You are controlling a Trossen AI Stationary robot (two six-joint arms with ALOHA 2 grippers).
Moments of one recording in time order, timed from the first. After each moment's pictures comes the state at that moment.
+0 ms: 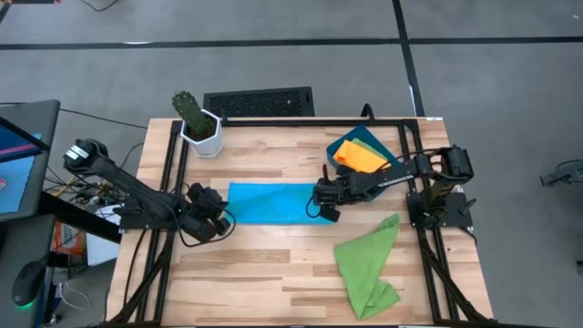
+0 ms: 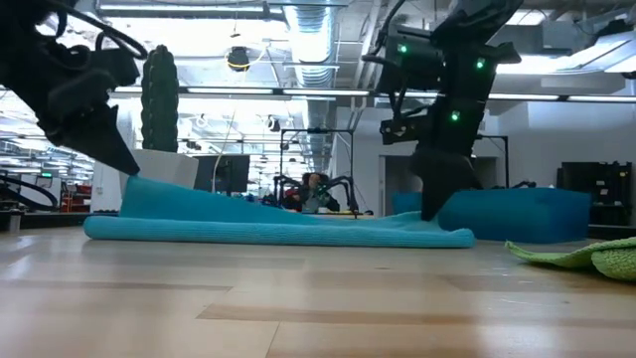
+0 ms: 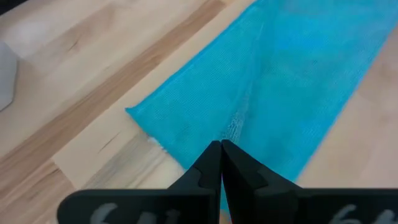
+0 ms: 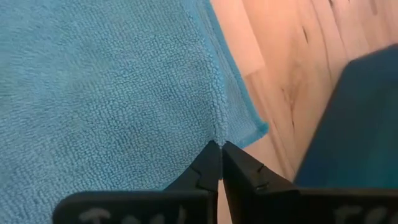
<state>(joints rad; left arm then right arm) -0.50 1.06 0.47 -0.61 -0.74 -1.08 0.03 1.75 1.01 -0.65 0.38 0.32</state>
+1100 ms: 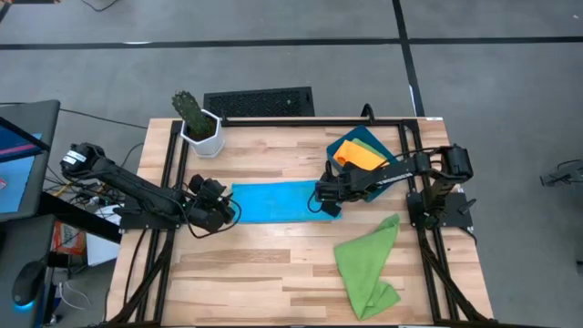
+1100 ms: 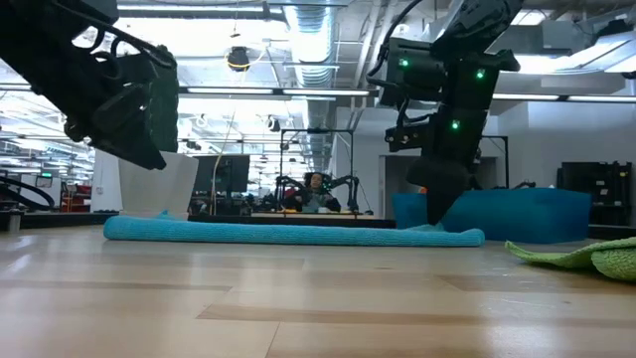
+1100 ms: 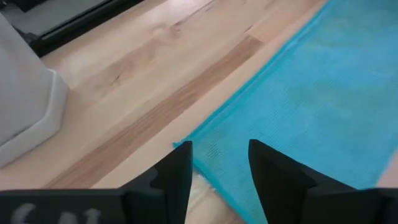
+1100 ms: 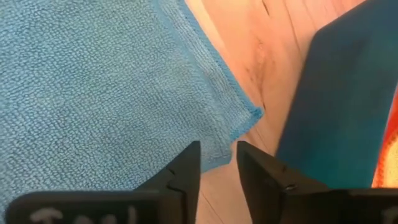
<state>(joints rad) -0.36 1.07 0.47 -0.55 -0.83 -0.98 0.00 1.75 0.99 -0.67 0.42 0.42</state>
